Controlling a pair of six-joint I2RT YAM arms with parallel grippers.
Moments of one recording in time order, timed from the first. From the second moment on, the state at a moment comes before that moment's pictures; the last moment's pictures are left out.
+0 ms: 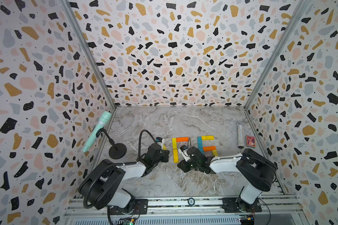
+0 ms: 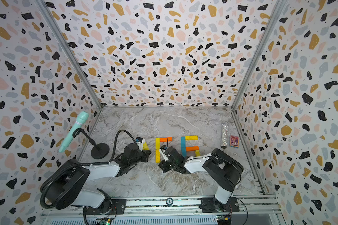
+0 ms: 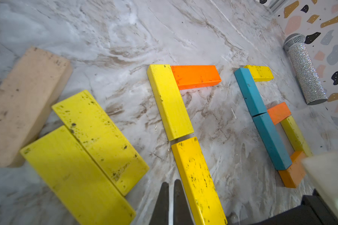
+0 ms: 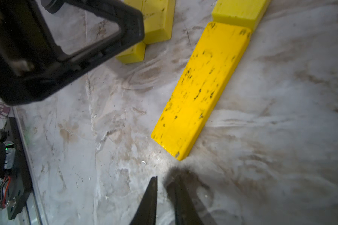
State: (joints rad) left arm -0.56 1.42 0.42 0.37 0.08 -0.50; right arm 0.92 1.70 0.69 0.22 -0.25 0.47
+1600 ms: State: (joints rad) left arm -0.56 1.15 0.37 0.16 -0.04 -0.48; right arm 0.90 1.77 0.74 0.26 -0.27 0.47
